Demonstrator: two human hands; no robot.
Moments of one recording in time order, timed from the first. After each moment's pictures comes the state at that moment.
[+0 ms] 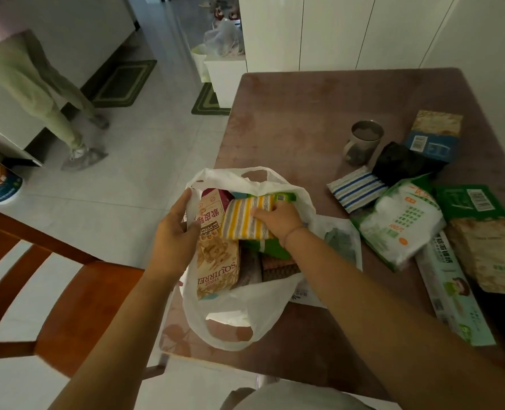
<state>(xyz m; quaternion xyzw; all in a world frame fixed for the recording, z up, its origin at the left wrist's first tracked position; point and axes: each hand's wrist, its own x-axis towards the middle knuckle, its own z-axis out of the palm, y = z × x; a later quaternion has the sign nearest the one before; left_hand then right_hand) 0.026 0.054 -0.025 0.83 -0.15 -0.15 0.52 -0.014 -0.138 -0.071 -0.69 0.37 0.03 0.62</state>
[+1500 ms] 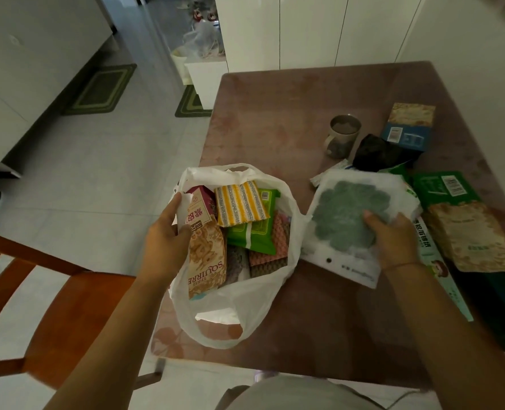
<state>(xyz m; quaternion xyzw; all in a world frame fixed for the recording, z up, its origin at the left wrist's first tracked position) 0.027 0.048 -0.041 0.87 -0.14 -0.13 0.46 -0.171 -0.245 -0.073 -0.55 0.48 -0.28 0.62</state>
